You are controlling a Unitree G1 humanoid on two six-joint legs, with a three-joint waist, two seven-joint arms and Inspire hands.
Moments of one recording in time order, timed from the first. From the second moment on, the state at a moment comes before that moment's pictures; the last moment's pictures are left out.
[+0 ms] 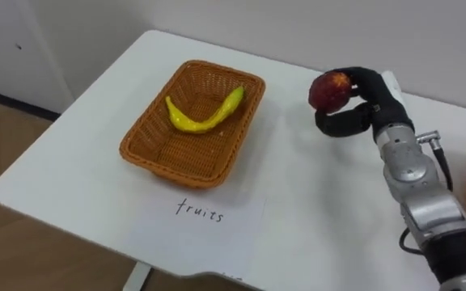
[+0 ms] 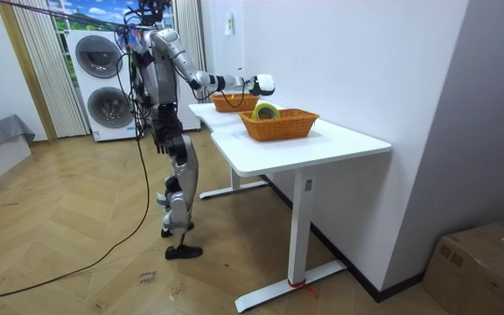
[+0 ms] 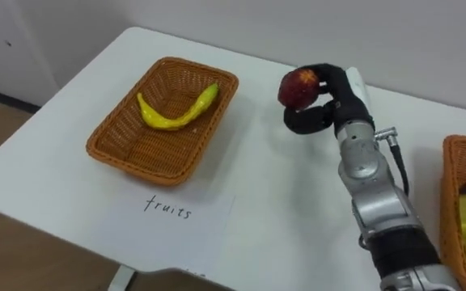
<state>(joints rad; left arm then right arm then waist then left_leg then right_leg) 0.25 0.19 0.10 0.94 0.24 0.16 0.16 -0.40 -0.39 0.11 0.39 -0.09 0.09 -0.15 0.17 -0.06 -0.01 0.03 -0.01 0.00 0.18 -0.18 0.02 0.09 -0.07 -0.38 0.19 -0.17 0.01</state>
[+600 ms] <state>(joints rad) 0.24 0.20 0.09 0.97 0.24 0.15 0.16 -0.40 -0.39 0.13 0.16 -0.14 0.09 -0.13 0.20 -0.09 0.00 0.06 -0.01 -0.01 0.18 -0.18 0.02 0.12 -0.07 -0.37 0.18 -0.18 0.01</state>
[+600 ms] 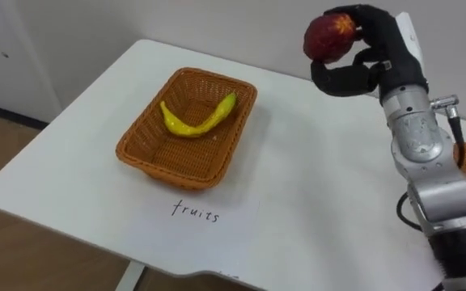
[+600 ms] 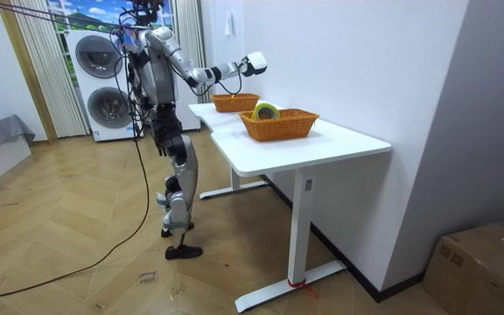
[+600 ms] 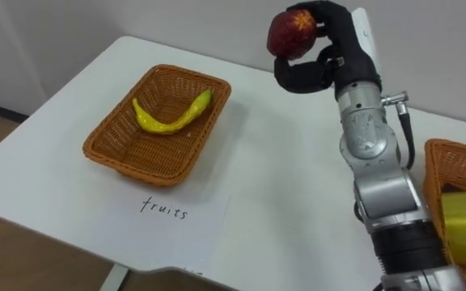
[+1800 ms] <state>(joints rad) 0.24 0.21 0.07 0.94 0.28 0.17 0.14 -0.40 -0.33 0.35 0.20 -0.28 0.13 0.05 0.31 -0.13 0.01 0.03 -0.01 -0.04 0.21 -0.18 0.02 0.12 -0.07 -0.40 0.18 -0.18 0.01</state>
